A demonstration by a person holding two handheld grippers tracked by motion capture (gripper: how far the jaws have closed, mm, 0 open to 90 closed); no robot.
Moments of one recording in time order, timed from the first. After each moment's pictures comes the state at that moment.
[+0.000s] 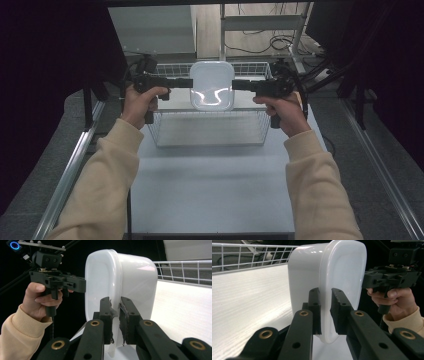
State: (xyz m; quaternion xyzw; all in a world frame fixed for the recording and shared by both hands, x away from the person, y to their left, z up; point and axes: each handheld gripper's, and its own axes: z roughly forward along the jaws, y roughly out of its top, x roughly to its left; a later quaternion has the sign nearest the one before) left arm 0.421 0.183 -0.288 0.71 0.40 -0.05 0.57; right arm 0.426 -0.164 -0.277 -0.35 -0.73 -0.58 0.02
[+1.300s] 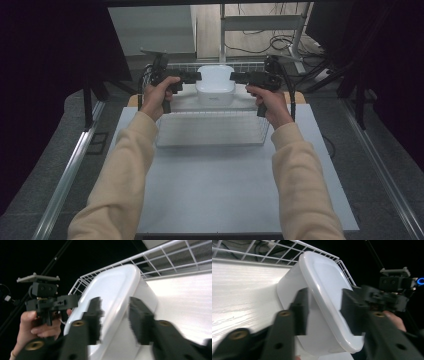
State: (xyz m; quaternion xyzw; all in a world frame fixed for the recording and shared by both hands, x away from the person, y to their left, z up) left arm 0.491 0.173 -0.334 0.63 0.50 -0.12 0.57; right arm 0.494 -0.159 -0.320 -0.50 -0.64 -0.58 0.08
